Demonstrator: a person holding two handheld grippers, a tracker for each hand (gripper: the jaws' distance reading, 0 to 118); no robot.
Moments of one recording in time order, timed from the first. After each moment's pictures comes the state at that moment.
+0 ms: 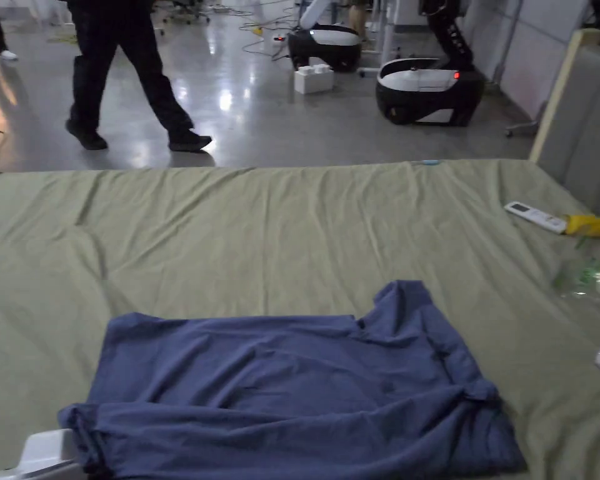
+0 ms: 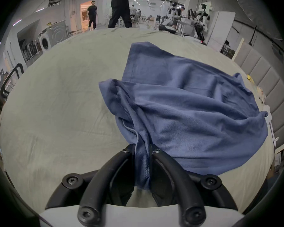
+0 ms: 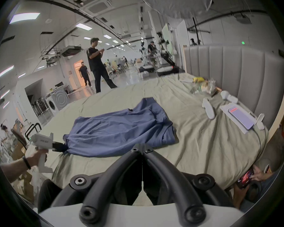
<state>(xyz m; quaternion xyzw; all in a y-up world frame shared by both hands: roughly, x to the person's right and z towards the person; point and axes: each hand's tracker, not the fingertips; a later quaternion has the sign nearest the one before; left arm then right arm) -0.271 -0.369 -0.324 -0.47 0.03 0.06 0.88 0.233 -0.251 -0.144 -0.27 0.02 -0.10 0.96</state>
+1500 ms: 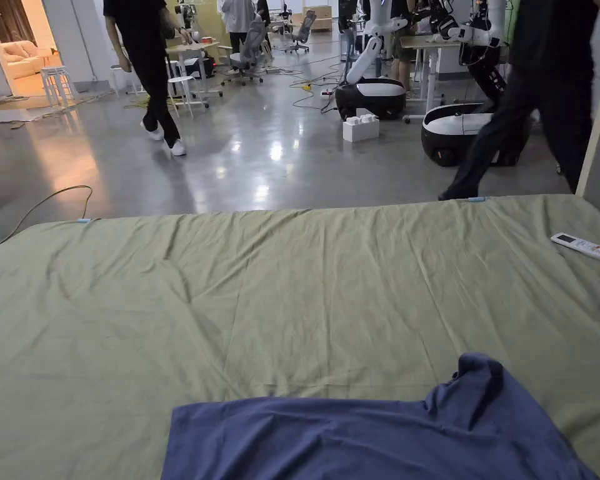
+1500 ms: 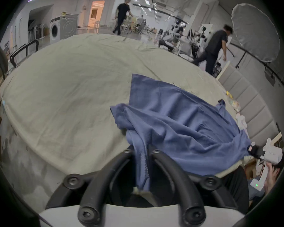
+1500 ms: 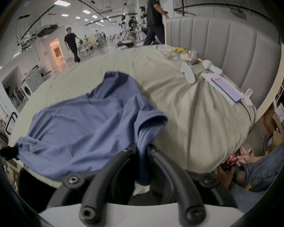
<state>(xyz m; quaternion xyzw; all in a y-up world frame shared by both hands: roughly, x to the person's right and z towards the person) -0.307 -0.324 -0.128 -0.39 0.02 0.17 0.91 0.250 -0.329 -0.140 -0.40 -0.07 -0.06 0.91</state>
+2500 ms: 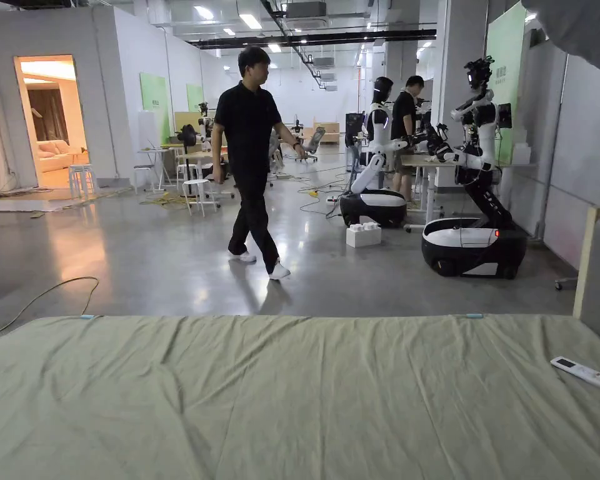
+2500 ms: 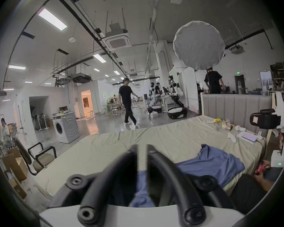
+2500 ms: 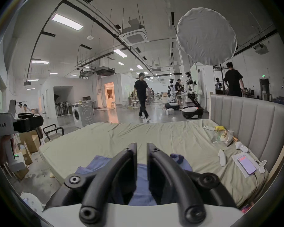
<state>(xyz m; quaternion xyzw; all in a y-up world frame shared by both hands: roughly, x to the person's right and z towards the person) -0.192 -0.120 0.014 -0.05 0.02 -0.09 0.99 0.176 -0.147 -0.033 -0.07 0.15 -0.03 0.99</state>
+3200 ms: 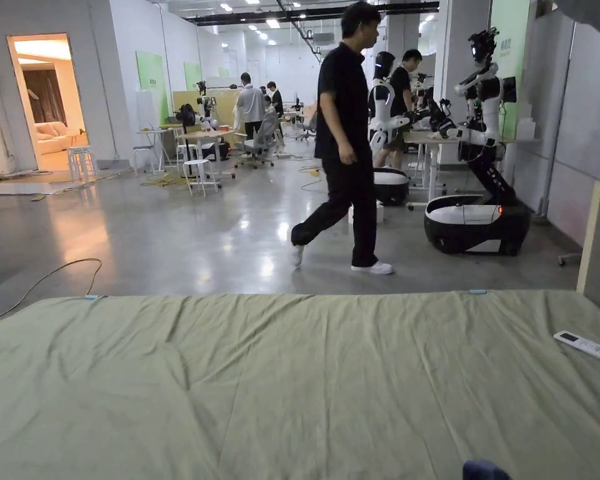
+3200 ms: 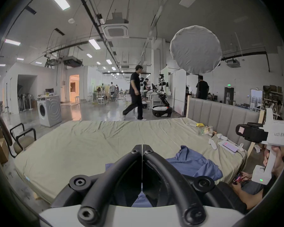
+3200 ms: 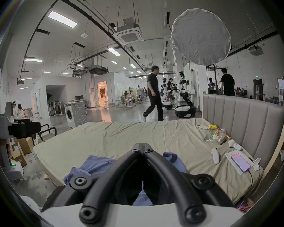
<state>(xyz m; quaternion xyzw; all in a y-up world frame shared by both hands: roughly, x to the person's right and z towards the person) -0.194 -0.122 -0.004 -0.09 -0.05 0.00 0.99 0.173 -0.144 -0.037 -0.06 0.10 -0.02 0.99</state>
